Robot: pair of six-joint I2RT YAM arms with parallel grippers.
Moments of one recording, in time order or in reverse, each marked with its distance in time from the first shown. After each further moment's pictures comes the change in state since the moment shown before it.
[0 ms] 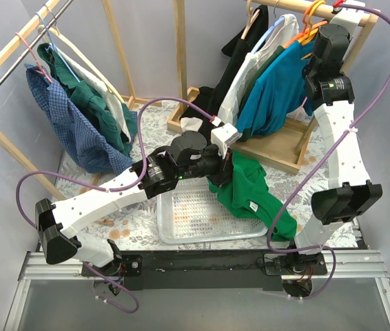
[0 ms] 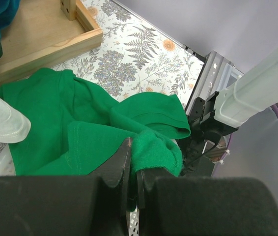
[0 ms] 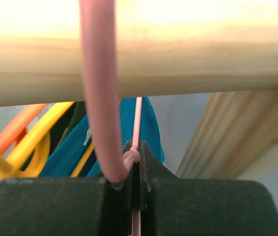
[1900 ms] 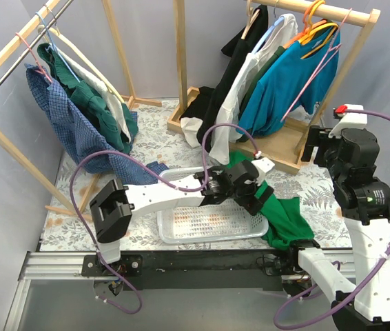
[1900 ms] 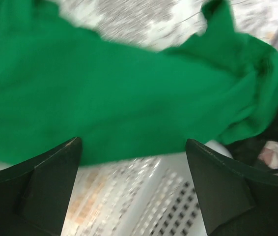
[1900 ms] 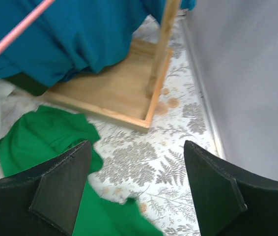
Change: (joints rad) left arm -0.150 0.456 0.139 0.019 -0.174 -0.013; right arm -0.022 -0.878 -0.778 -0.474 -0.416 0.061
